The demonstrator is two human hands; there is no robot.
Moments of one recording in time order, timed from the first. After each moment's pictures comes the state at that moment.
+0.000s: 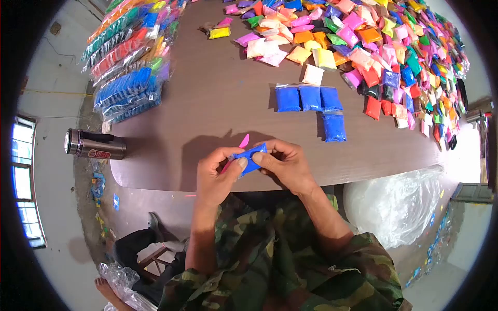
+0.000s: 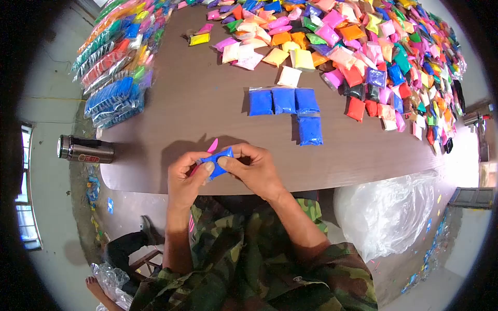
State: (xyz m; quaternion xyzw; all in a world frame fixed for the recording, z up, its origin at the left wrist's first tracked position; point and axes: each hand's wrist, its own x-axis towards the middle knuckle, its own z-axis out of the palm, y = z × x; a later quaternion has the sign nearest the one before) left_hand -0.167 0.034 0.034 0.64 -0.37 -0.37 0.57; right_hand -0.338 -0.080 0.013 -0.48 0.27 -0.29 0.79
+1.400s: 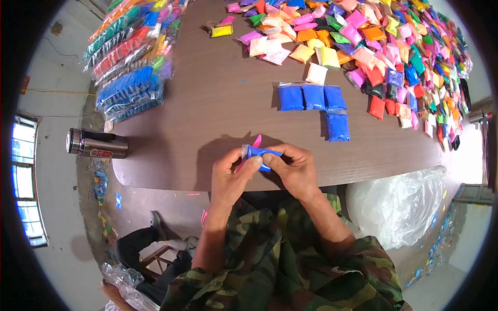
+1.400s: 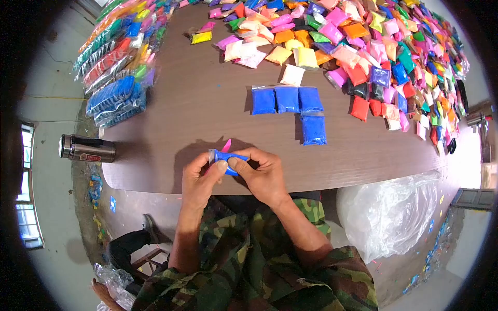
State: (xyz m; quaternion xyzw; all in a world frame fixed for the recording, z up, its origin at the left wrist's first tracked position) left_hand -0.191 0.023 0.023 0.63 -0.35 -0.39 0.58; right_hand -0.348 -0.067 0.004 -0.47 0.33 -0.32 0.75
